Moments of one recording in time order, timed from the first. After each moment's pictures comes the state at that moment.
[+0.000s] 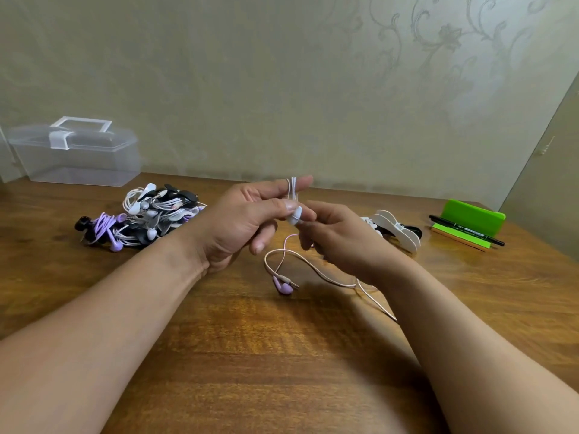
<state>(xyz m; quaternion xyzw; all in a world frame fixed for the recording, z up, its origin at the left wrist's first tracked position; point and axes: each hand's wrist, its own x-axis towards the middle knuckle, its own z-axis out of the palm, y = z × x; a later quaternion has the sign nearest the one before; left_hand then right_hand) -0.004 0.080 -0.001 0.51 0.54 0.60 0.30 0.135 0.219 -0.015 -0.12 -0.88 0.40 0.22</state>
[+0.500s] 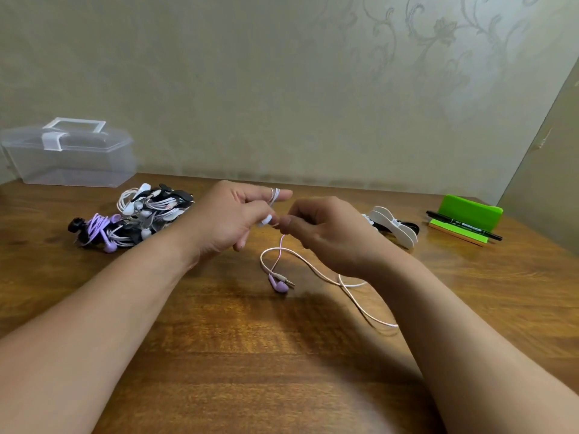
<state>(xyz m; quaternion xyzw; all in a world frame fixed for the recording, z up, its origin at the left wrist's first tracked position) -0.015 0.079 -0.001 0.49 0.69 0.51 0.15 0.136 0.209 -0.003 -0.14 -0.92 0.27 0.23</state>
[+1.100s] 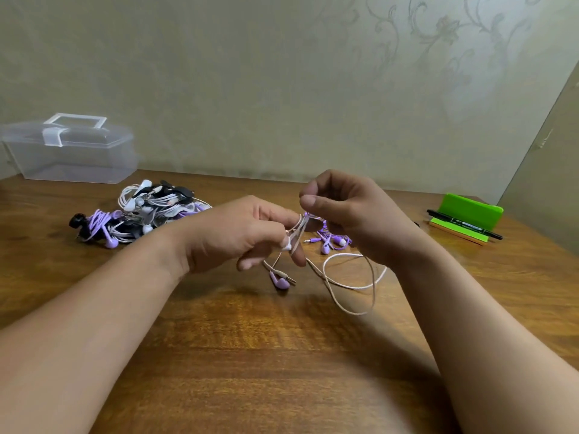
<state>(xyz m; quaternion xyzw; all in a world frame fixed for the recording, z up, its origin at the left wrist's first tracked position) -0.001 0.068 0.006 0.60 0.61 0.40 0.32 0.148 0.228 0.008 -0.09 -0.81 0.52 0.27</state>
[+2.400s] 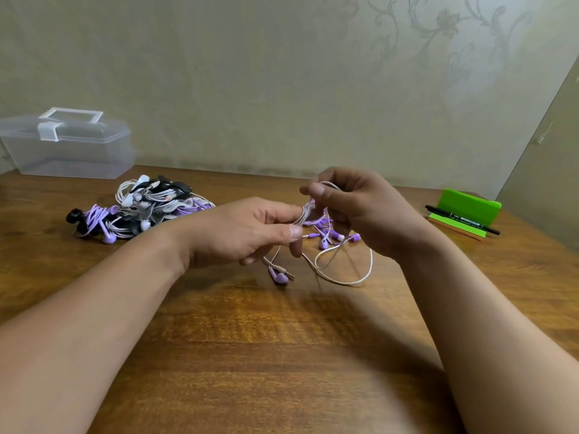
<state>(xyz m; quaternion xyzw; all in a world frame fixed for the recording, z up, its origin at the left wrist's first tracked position) -0.001 0.068 0.003 0.65 0.62 0.34 0.27 0.151 0.240 0.007 -0.10 -0.80 0.53 0.26</state>
